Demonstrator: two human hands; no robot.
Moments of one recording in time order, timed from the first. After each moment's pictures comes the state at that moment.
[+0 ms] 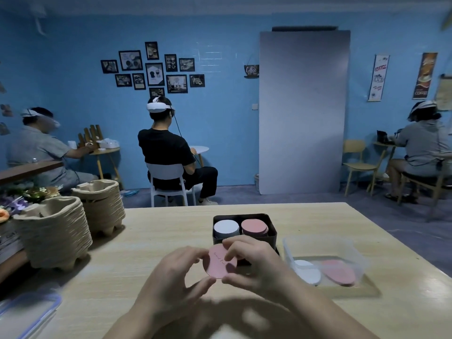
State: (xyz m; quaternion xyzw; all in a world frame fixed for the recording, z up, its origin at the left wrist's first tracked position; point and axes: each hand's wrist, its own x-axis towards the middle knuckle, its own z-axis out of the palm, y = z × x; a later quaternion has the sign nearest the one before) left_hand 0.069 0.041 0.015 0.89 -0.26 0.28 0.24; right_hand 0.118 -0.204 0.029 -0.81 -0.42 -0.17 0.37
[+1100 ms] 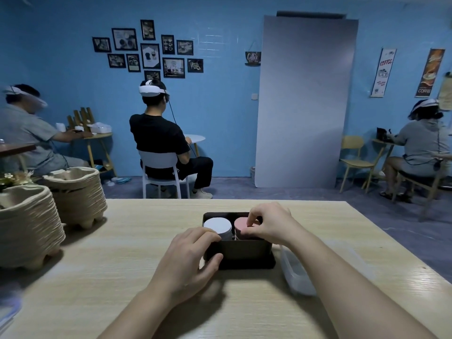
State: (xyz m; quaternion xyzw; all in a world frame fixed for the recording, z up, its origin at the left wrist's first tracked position) left_hand 0.136 0.000 0.008 0.90 -0.23 0.30 0.21; right_hand 0.233 -0.240 0.068 -0.96 -0.18 -0.12 0.18
